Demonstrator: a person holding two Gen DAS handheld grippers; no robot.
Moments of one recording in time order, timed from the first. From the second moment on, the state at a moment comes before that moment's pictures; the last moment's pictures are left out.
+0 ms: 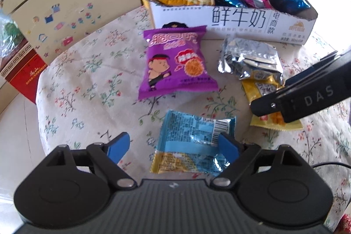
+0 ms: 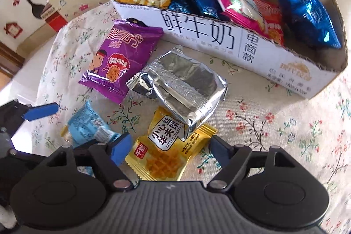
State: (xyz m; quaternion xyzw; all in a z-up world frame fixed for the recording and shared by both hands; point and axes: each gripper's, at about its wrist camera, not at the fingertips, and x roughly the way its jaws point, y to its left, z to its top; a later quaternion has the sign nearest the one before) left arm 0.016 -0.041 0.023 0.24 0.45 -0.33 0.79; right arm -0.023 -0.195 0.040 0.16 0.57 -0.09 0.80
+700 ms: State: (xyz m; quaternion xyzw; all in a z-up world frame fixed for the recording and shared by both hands) left arm 0.035 -0.022 0.028 0.06 0.55 -0.23 0.80; right arm -0.051 -0.194 0.051 0.08 0.56 -0.06 0.82
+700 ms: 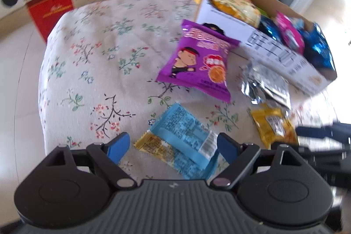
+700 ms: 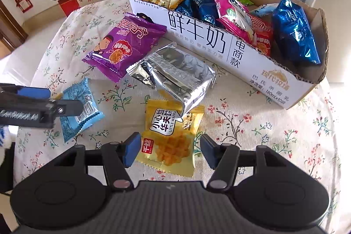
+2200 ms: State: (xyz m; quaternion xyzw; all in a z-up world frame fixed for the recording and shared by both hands) left arm 0.004 -0.045 0.024 0.18 0.50 -0.26 0.81; right arm -0.053 -0.183 0.051 0.06 0.55 0.00 0.83
